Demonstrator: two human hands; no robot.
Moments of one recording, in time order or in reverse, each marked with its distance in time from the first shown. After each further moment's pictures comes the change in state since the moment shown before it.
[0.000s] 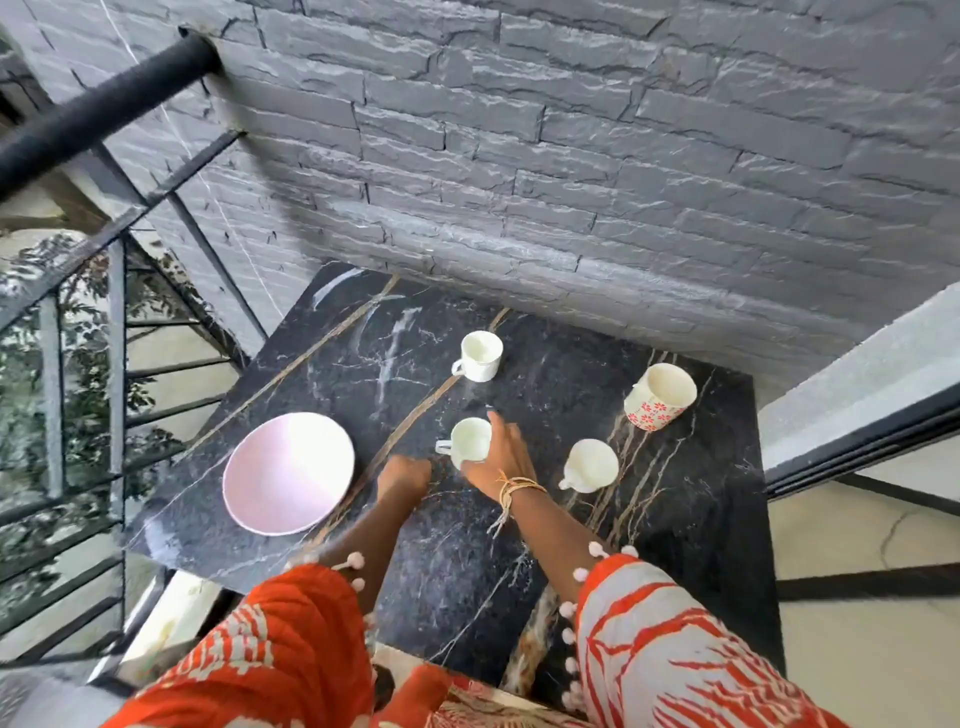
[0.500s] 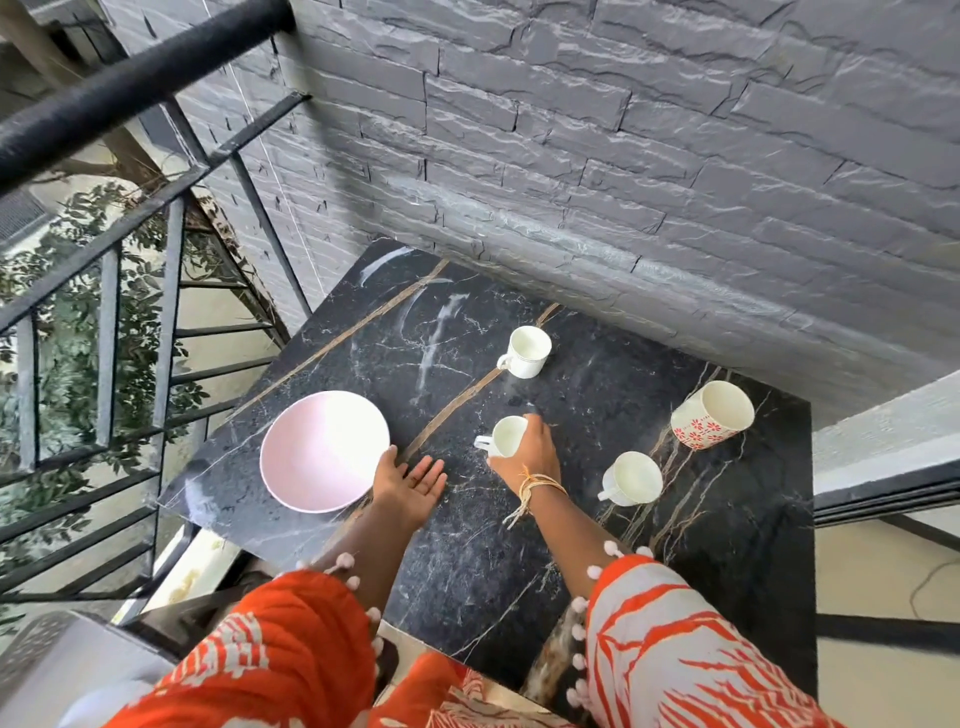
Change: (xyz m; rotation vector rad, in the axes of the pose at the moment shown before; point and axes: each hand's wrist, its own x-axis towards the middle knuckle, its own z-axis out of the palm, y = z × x) left_hand -0.014 -0.027 -0.038 -1.572 -0.151 -0.361; right_hand 0.017 -0.012 0.024 -0.032 0.050 0.074
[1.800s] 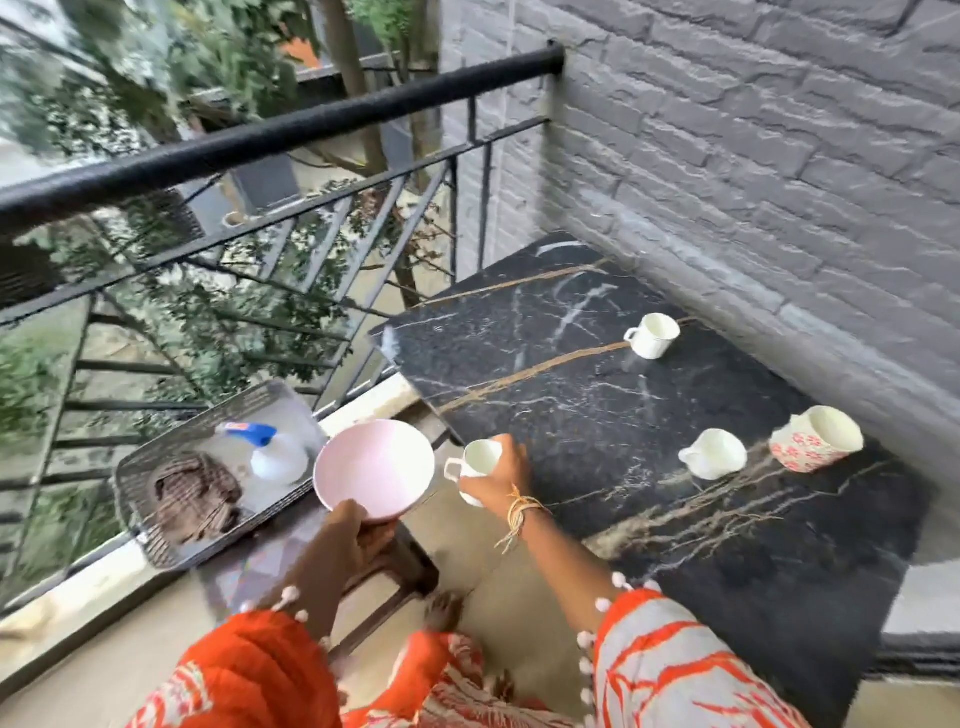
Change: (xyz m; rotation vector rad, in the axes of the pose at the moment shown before) left_hand -0.154 -0.061 -0.304 0.128 0.316 0.312; right_hand -0.238 0.007 0.067 0.062 -0.365 -0.386
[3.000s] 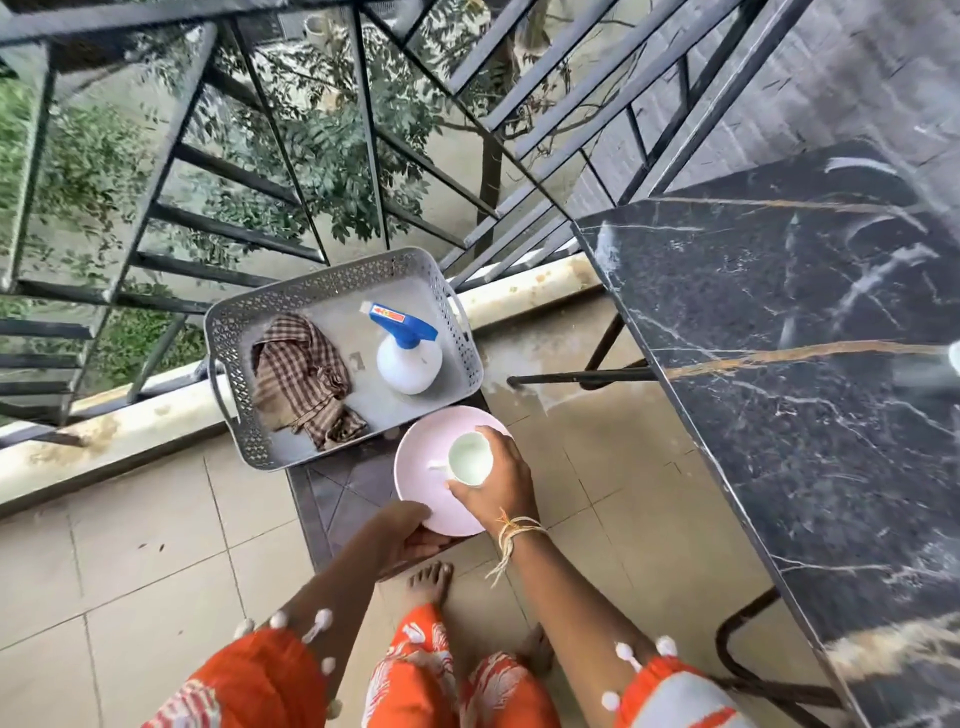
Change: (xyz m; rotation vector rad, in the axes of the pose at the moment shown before) left_hand 0.203 -0.037 -0.157 0.257 -0.130 -0.302; right_hand 0.020 0.004 0.300 -0.199 -0.222 -0.198
